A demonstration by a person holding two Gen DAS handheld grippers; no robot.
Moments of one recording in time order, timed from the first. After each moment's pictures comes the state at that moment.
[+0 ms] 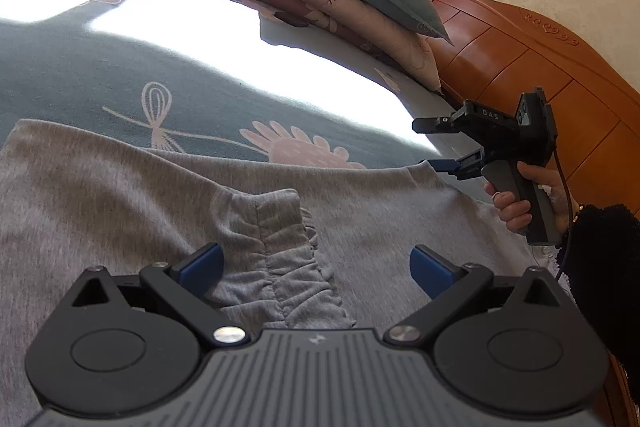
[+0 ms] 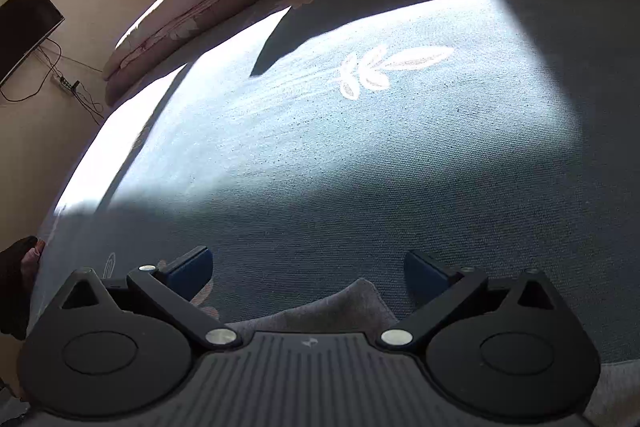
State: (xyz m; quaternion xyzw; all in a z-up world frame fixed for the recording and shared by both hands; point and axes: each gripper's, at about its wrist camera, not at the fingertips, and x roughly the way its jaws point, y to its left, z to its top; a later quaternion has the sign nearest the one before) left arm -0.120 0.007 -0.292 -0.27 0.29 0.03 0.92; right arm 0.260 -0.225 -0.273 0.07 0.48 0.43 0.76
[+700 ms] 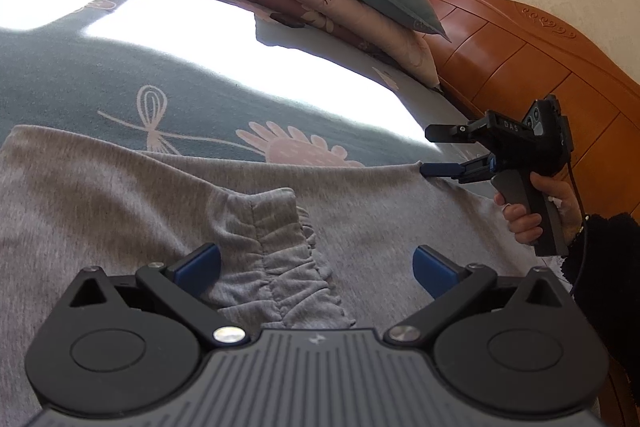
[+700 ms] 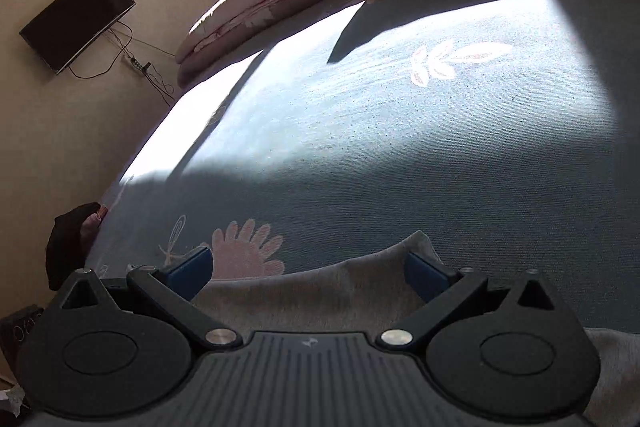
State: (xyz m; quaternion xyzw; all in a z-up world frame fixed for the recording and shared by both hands) left arm -0.116 0.003 -0.292 -0.26 0.29 0.03 0.92; right arm 0.236 -0.241 -0.269 0.08 0.46 0.50 0.73
